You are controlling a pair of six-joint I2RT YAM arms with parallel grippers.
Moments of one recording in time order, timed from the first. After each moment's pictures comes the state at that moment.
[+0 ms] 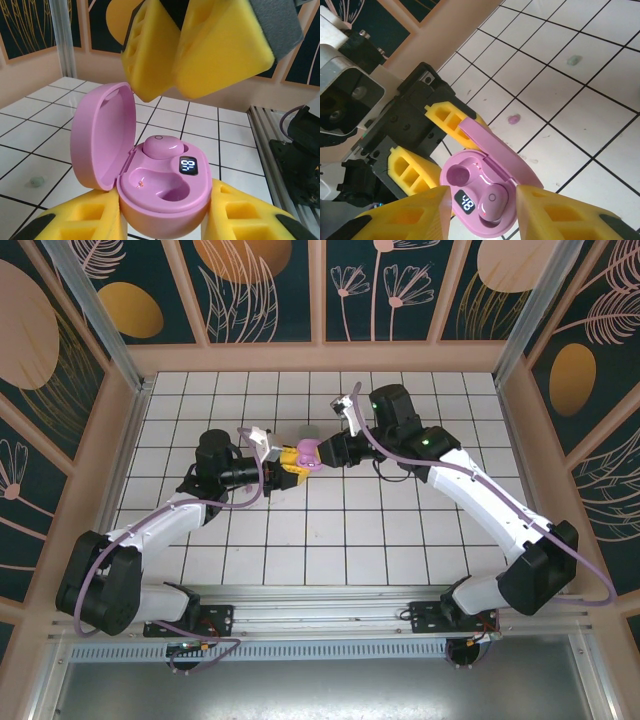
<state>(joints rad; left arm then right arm) -0.41 1.34 0.70 0.46 0.97 0.03 0.63 1.40 1.33 -0.53 -0.57 0.21</state>
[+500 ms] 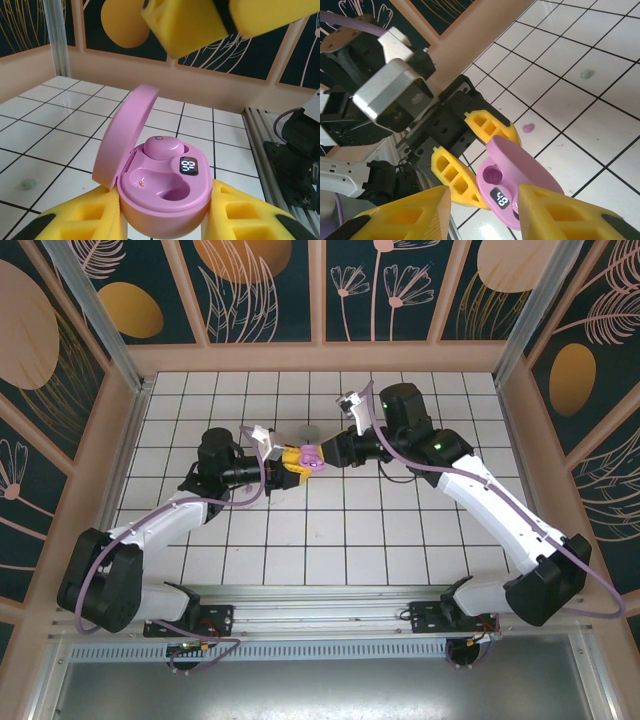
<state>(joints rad) -0.42 1.36 0.72 0.46 0.98 0.01 0.62 1.33 1.33 -0.53 -0.60 0.23</state>
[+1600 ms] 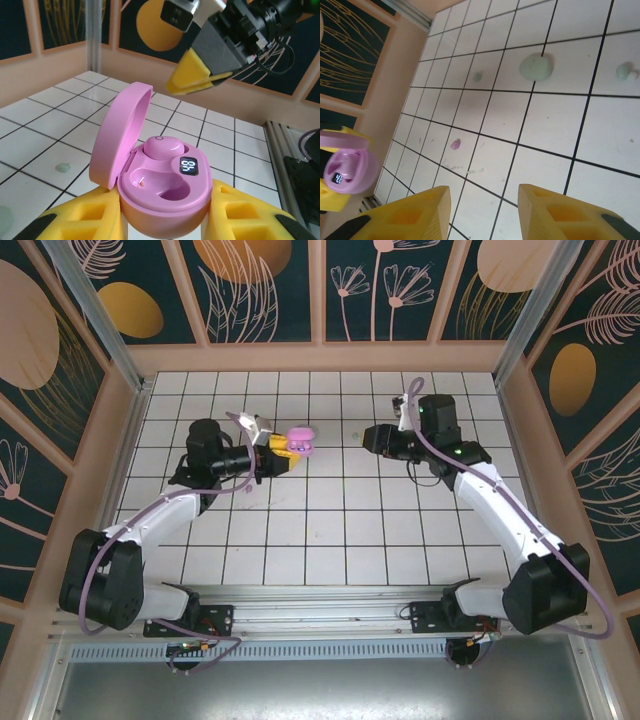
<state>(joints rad) -0.31 1.35 0.76 0.41 0.98 -0.05 0.35 1.30 1.08 -0.40 -0.51 0.51</state>
